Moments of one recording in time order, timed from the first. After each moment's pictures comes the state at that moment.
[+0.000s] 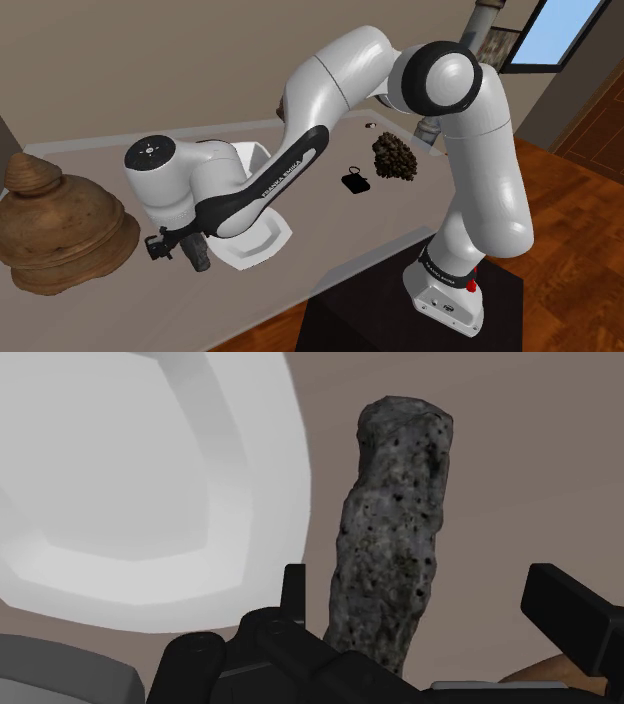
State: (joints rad) arm 0.27 0.62 0.51 -1.75 -0.70 2.25 1.29
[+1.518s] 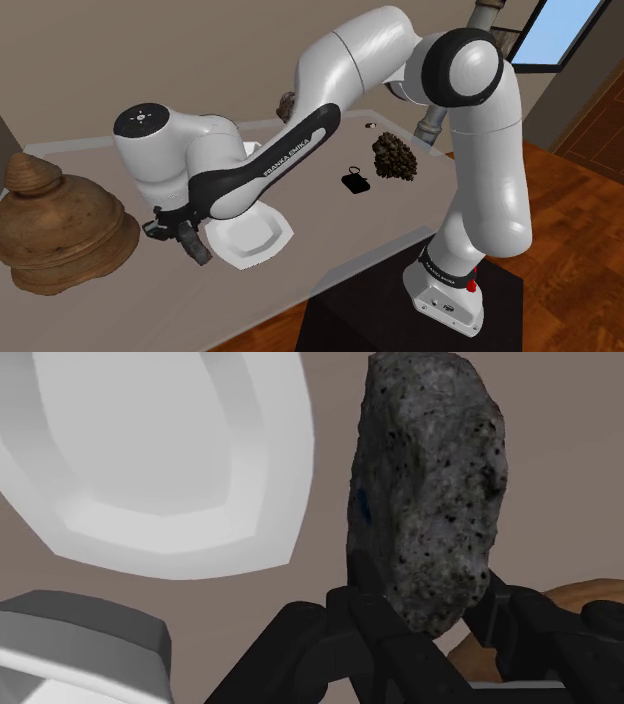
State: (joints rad) arm 0.24 0.54 0.55 -1.74 -0.64 2.17 1.24
